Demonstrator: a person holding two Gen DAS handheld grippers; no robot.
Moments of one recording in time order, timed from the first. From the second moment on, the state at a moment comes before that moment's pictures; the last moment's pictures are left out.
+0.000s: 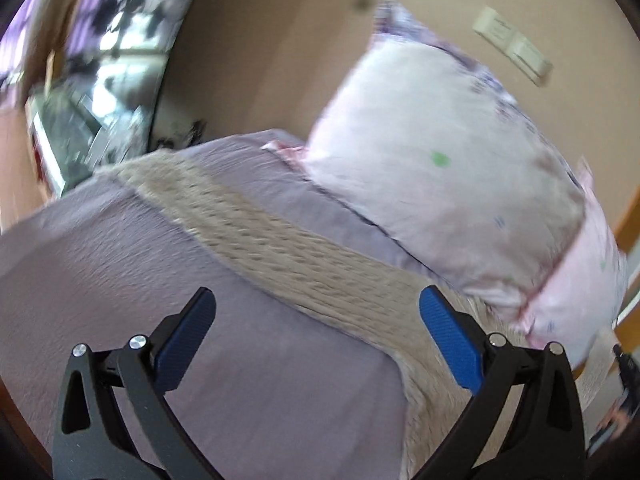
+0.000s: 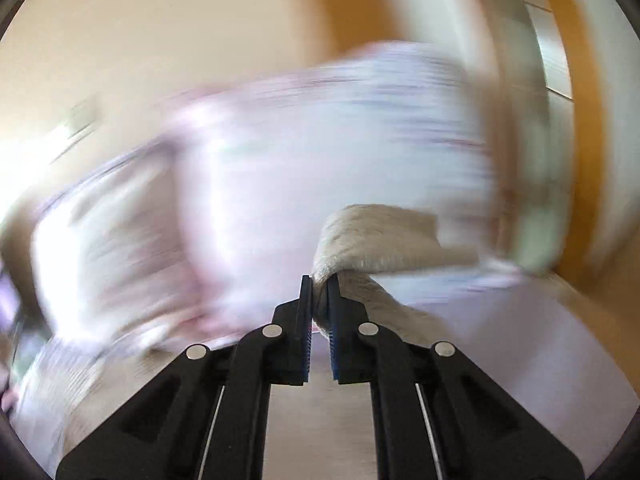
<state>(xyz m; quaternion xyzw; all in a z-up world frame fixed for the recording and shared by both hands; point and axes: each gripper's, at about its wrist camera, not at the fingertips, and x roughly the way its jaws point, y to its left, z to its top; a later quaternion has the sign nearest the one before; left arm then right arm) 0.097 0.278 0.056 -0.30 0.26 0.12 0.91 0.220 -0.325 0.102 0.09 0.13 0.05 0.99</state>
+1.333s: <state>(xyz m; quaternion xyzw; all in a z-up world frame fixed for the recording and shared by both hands) 0.217 -0.055 0.101 0.12 0.27 -0.18 0.94 0.192 -0.323 0.037 0.15 0.24 0.14 0.95</state>
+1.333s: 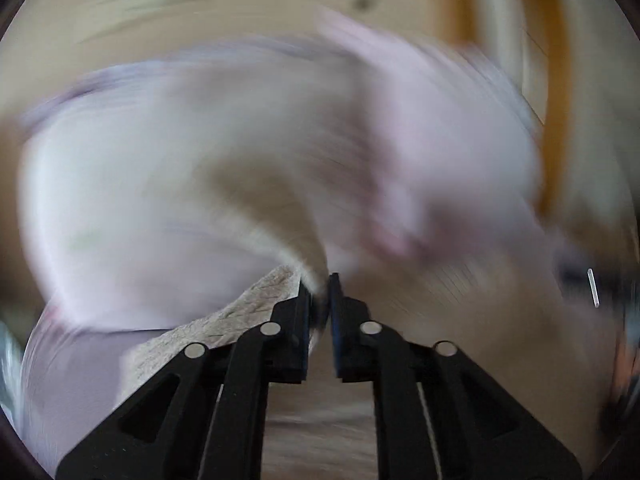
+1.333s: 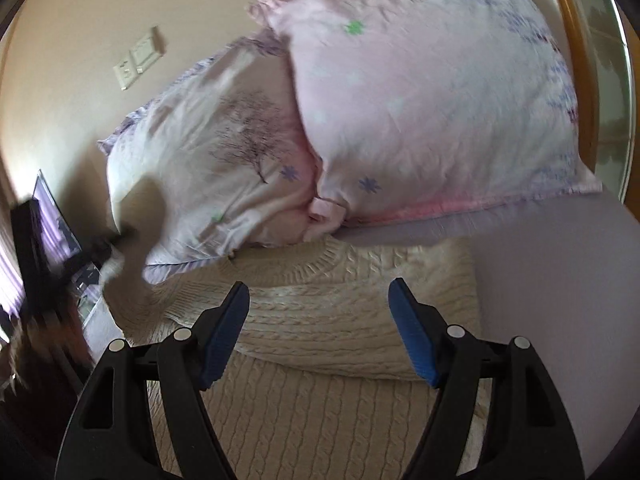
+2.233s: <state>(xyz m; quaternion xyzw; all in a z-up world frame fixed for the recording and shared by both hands) 0.100 0.120 0.046 -0.07 0.40 -0.11 0.91 0.260 -0.367 -0.011 0.29 0.33 0.07 0.89</state>
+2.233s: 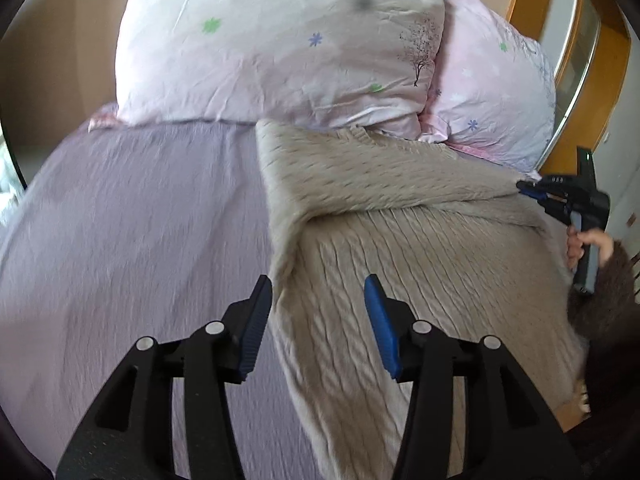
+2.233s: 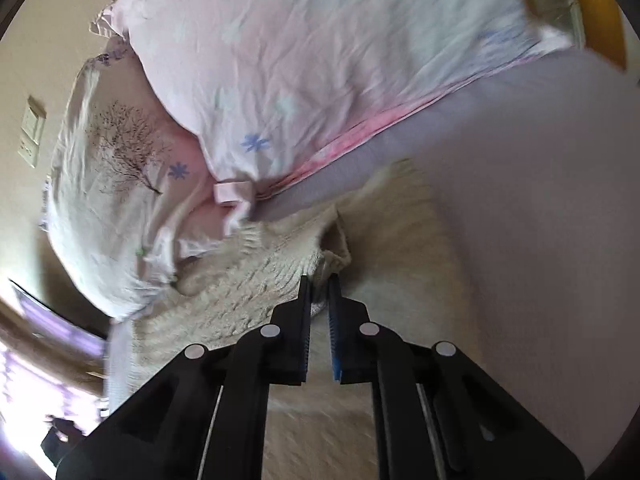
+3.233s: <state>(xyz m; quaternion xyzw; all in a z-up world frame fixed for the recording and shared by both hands) -0.016 0.119 0.003 -0.17 0.47 -0.20 0.84 0.017 -0.358 -0.085 0.27 0.40 0.27 0.83</state>
